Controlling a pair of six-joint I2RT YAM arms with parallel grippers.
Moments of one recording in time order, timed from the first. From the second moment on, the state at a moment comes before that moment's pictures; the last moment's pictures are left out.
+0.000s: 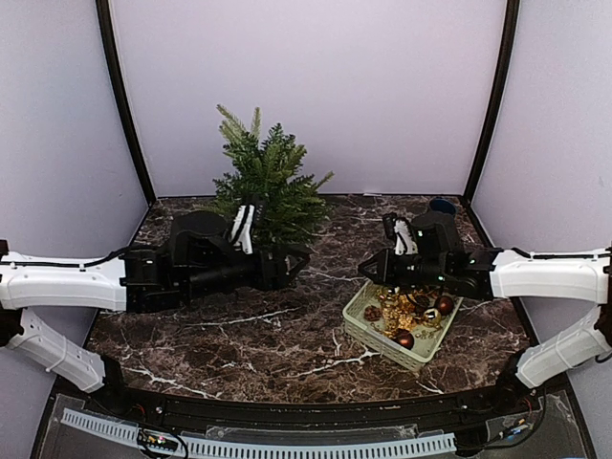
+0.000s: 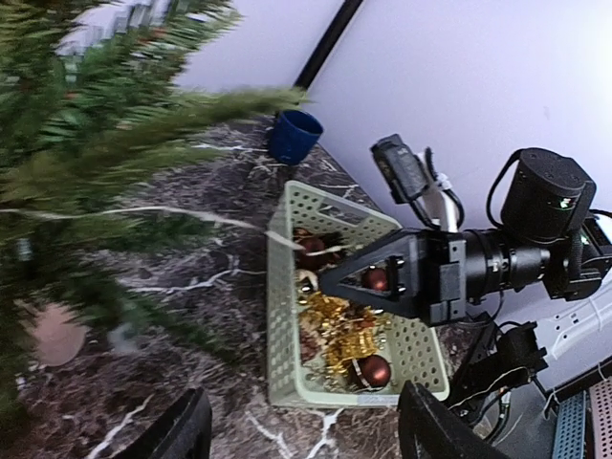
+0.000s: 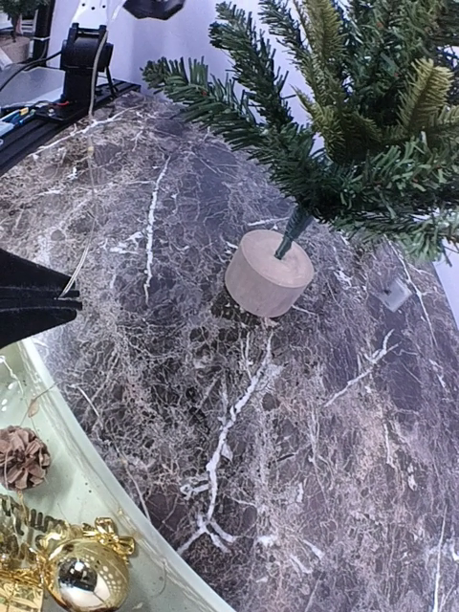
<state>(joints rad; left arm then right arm) -1.05 1.24 0.87 0.05 -0.16 -0.58 0.79 1.30 0.74 0.03 -0.13 0.70</state>
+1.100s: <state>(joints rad) -1.10 1.70 1.16 0.31 -0.20 -0.66 0.79 1.21 0.72 -0.02 -0.14 0.66</state>
